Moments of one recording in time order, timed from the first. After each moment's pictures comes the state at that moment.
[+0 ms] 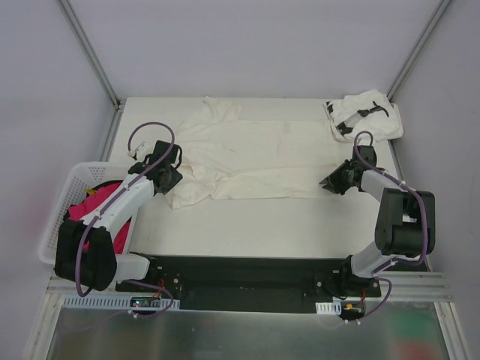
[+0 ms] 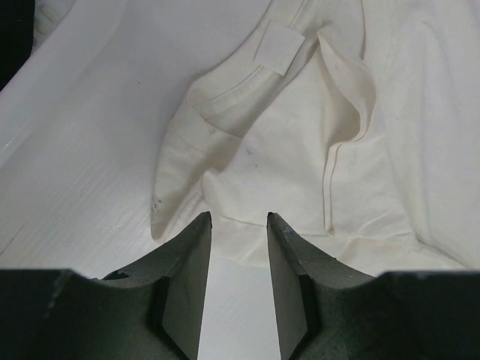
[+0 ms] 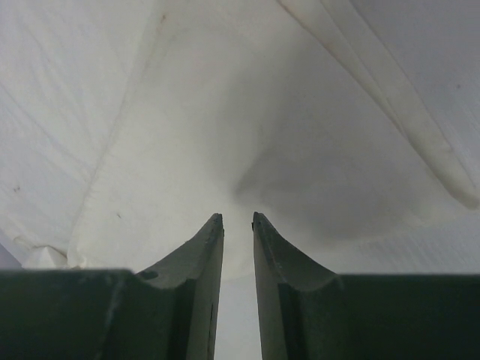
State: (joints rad) left arm -0.28 1.29 0.89 -0.63 -0.37 -1.02; right arm -0.07 1.58 0.83 -0.30 -0.24 0.82
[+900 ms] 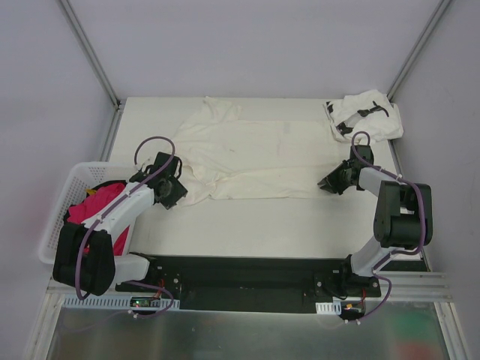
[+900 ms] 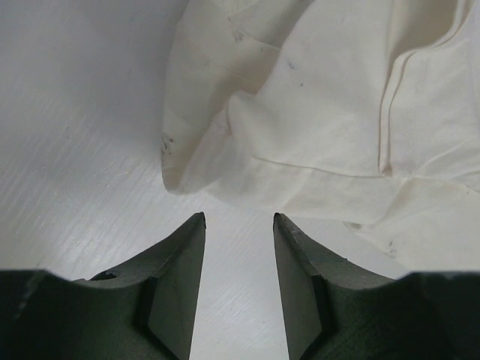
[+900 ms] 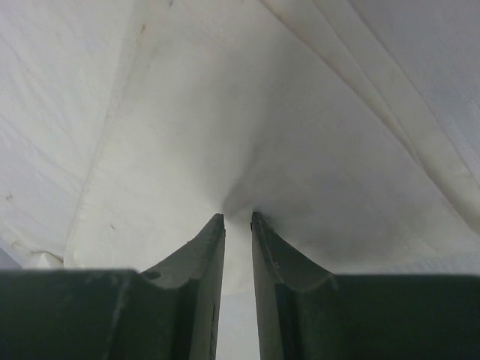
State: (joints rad) left arm -0.28 1.26 0.76 -0.63 -0.19 -1.02; right arm -0.06 1.65 0.86 -0.29 -0.25 0.84
